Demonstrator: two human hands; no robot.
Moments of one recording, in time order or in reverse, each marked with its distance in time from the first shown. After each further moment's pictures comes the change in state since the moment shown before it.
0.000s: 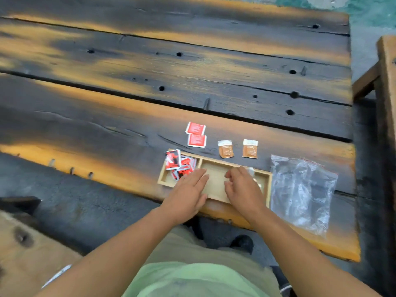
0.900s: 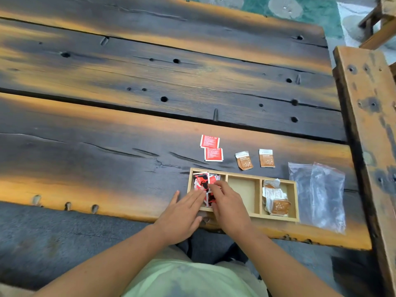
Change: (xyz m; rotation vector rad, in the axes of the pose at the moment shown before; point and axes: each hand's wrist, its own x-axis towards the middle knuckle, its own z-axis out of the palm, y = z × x) left_hand -0.025 -0.127 -0.018 -0.035 -0.264 0.171; right_hand 0.030 -0.108 0.089 -0.175 -0.031 -0.037
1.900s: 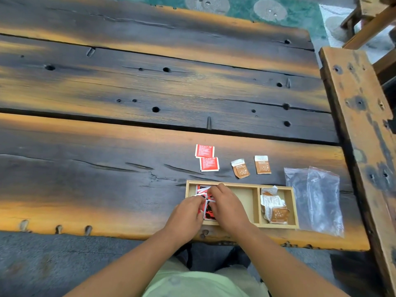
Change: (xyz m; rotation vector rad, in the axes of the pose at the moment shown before) left_hand 0.042 0.011 -0.021 -0.414 0.152 -0.220; right_hand 0.034 0.004 -0.005 0.045 0.032 0.106
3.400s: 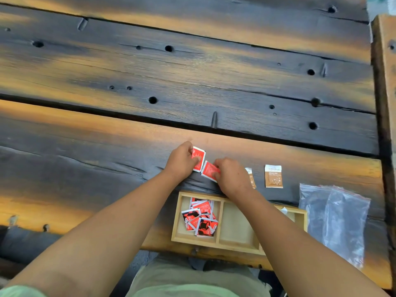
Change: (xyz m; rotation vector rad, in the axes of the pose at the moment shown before) left_hand 0.173 -0.014 -0.049 -0.240 0.194 -0.333; right_hand 0.132 0.039 -0.037 -0.038 -0.130 0.078
